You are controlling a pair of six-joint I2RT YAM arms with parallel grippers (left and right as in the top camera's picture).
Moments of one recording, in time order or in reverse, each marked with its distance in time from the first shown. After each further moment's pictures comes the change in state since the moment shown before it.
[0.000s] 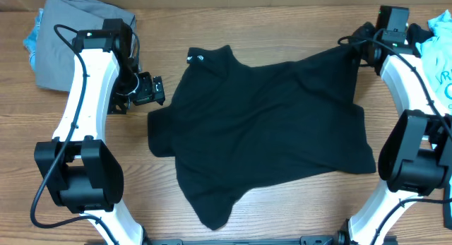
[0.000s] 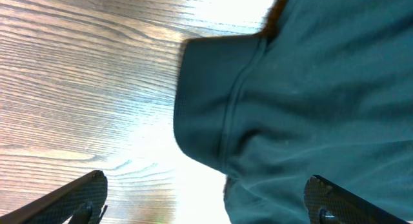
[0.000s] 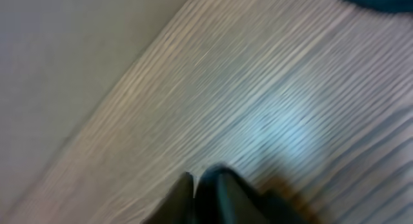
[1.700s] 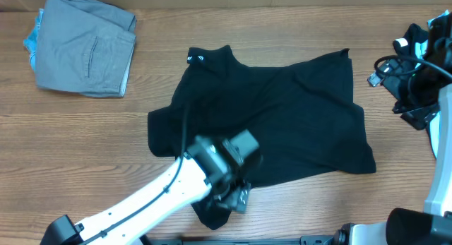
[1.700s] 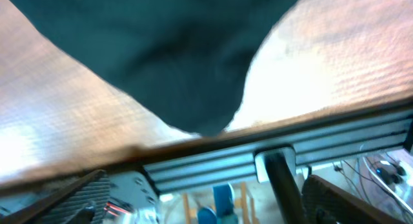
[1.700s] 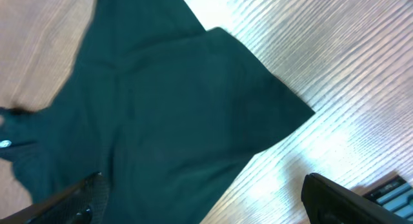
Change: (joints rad) left arm -0.962 -0.473 -0.574 0.070 0.040 -0.499; right arm -0.055 -0.435 0.193 -1.171 -0.052 -0.082
